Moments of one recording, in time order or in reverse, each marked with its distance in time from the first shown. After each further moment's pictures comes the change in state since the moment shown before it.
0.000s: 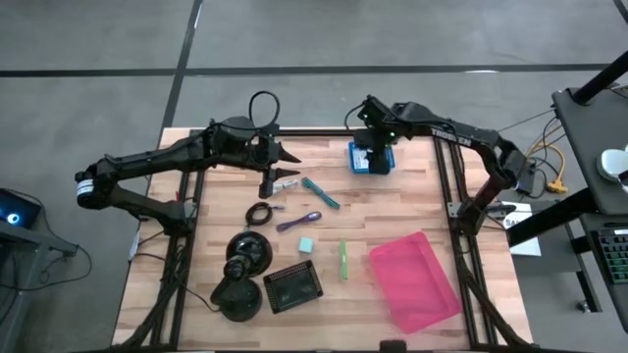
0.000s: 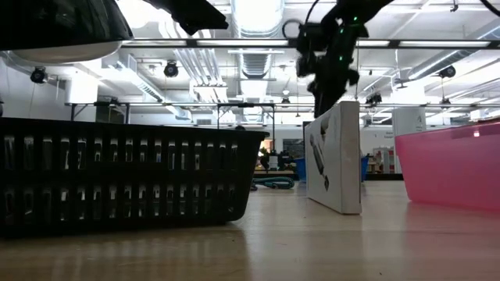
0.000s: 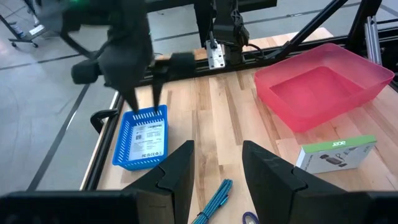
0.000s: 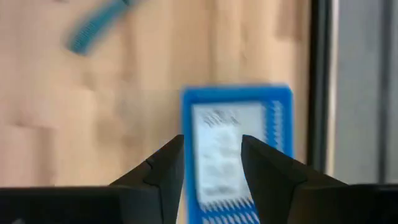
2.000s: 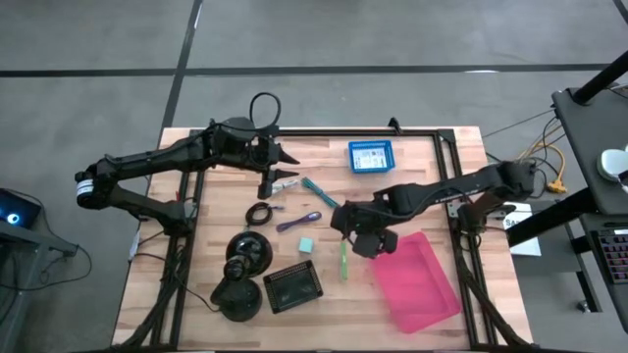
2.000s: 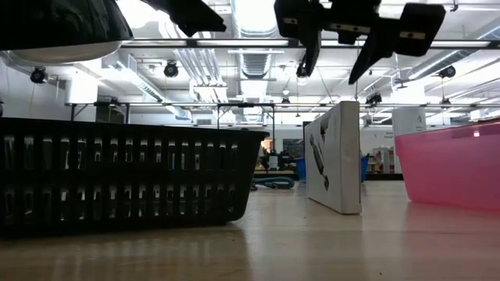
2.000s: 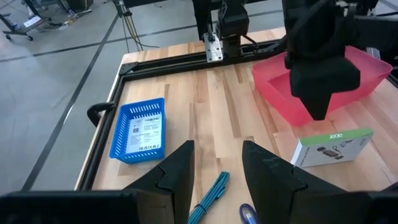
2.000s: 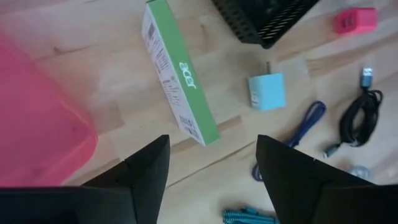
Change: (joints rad) left arm 0.000 -0.002 0.000 -0.034 0.000 0.002; right arm 0.731 -0.015 -0.114 0.151 0.027 -0.476
